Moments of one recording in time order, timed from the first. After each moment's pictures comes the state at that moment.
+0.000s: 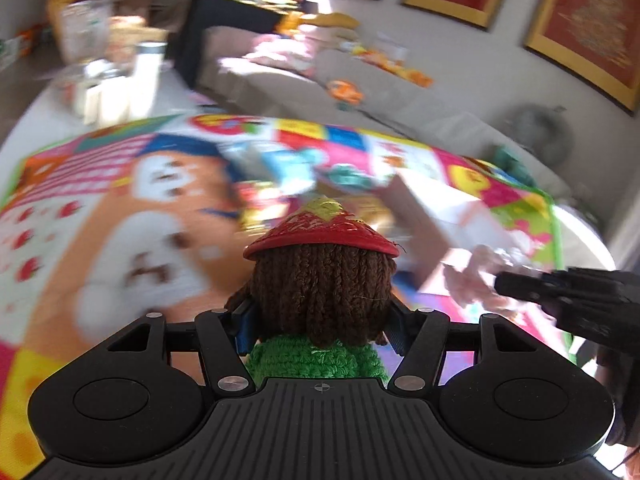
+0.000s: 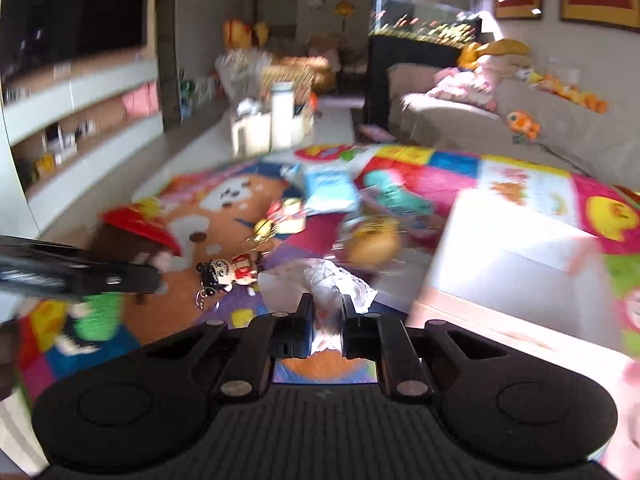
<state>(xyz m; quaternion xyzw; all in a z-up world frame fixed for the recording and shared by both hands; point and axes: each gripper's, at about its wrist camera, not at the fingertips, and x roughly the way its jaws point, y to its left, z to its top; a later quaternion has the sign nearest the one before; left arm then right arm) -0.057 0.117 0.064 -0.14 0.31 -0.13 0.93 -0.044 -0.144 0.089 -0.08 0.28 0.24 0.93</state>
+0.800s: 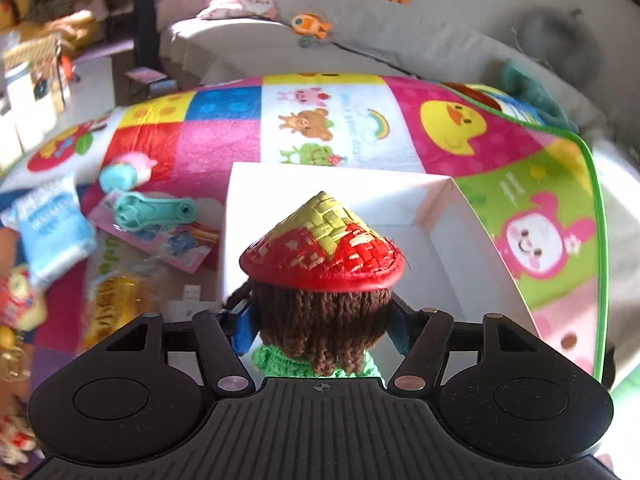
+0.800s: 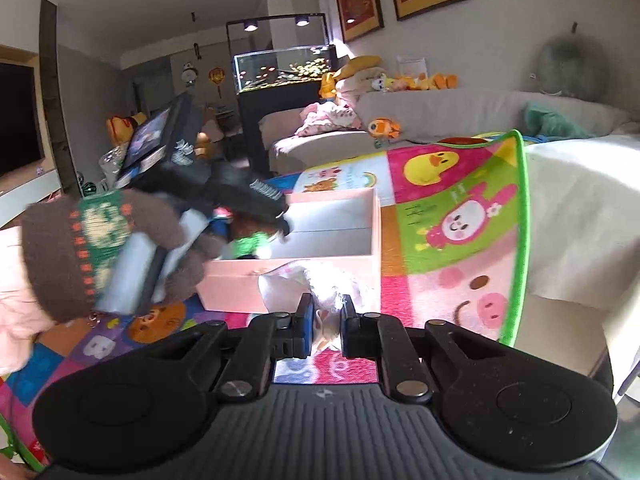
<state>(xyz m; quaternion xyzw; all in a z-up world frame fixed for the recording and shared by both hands) 0.139 -0.113 0.067 -0.04 0.41 -0.11 0.91 -0.071 -0.313 0.062 0.05 0.24 0.09 0.97</state>
